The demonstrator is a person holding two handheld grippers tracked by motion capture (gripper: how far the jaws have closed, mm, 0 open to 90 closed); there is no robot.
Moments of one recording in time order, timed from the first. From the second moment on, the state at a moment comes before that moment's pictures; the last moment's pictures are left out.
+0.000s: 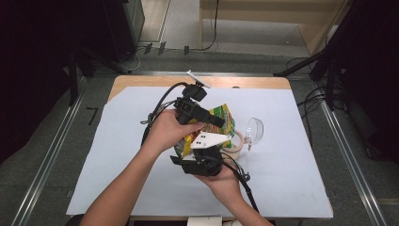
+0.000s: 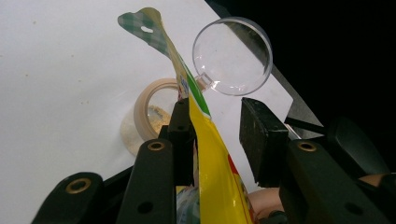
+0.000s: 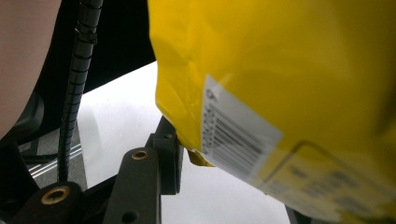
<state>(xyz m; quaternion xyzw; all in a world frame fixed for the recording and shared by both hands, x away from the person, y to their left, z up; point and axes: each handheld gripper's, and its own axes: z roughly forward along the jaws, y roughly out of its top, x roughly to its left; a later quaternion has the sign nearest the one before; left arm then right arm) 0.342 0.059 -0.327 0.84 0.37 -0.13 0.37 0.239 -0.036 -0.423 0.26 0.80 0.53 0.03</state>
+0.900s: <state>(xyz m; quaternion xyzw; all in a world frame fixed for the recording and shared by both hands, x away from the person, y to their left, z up) 0.343 0.059 -0.330 0.84 0.37 -0.13 0.37 0.238 -0.038 -0.424 0.26 0.81 0.53 0.04</state>
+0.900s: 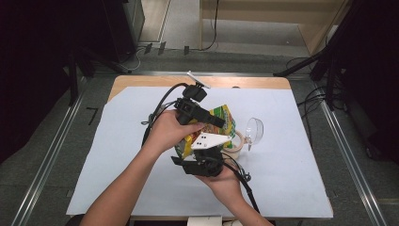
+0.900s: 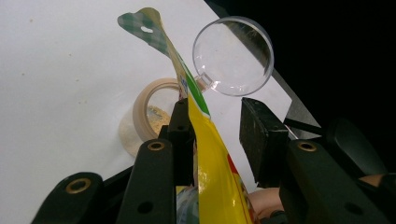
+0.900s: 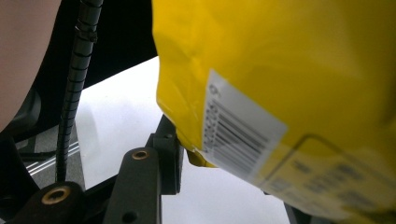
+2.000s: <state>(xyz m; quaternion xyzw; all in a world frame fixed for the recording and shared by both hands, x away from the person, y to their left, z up) 0.342 0.059 -0.330 0.84 0.37 -0.13 0.37 0.238 -0.039 -0.425 0.26 0.81 0.53 0.04</state>
